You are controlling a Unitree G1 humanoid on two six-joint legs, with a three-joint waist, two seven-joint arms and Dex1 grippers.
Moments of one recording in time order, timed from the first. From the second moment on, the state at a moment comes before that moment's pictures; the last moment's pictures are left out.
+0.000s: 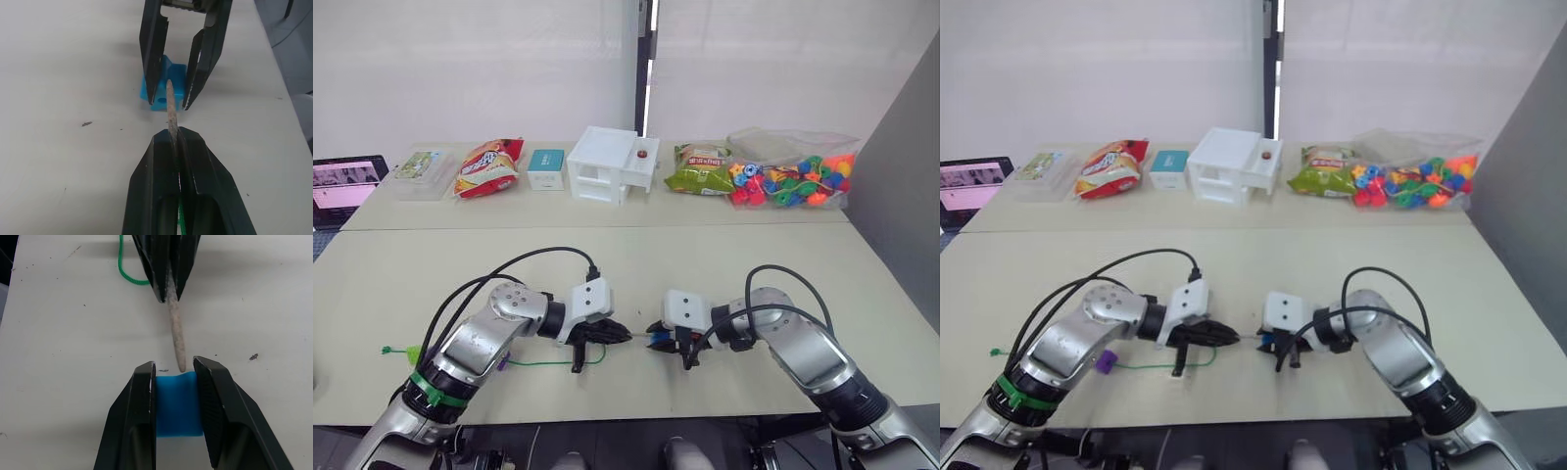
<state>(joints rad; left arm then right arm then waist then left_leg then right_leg) -0.49 0.67 -0.36 -0.22 -0.26 0.53 -1.13 -0.49 -0.64 0.41 -0.30 0.06 0.55 1.12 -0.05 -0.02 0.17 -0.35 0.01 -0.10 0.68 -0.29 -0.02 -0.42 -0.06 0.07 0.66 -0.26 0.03</state>
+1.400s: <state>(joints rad) -0.53 0.50 -0.45 -0.14 -0.12 0.54 -1.10 -0.46 -0.66 0.42 -0.36 0.06 0.61 1.10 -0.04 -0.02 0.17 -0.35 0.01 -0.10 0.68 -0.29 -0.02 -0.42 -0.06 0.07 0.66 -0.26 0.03</state>
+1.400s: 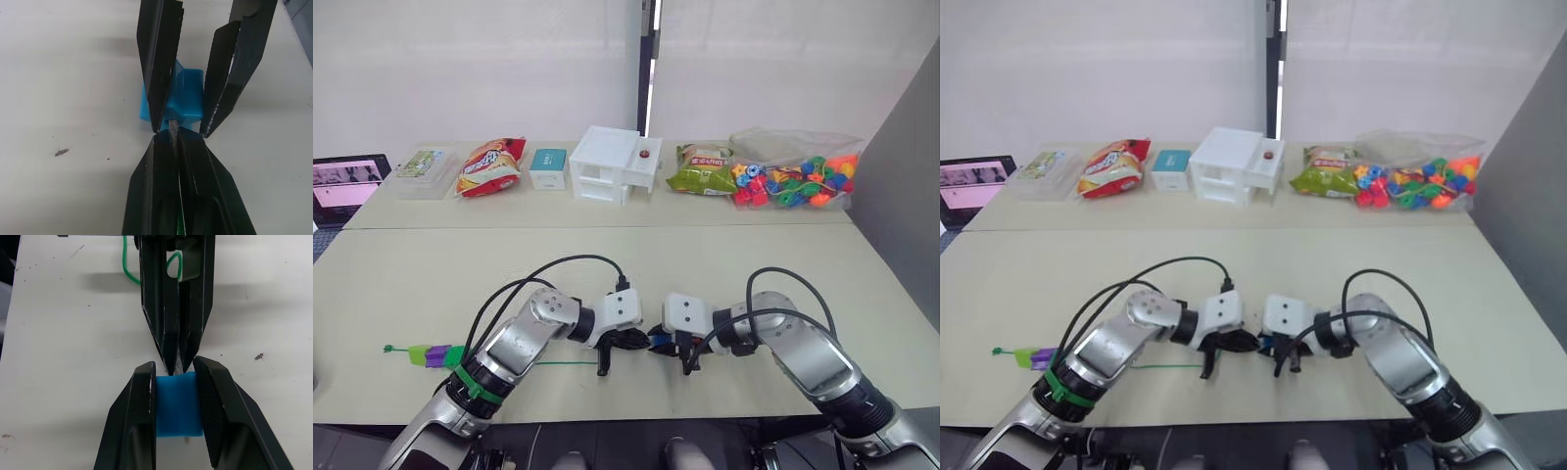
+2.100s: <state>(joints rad) -0.51 0.58 -0.34 -0.17 -0.24 0.55 -1.16 -0.46 -0.66 0.42 -0.37 0.06 0.61 1.08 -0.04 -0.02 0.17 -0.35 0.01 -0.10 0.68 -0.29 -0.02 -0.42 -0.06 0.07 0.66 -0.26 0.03</state>
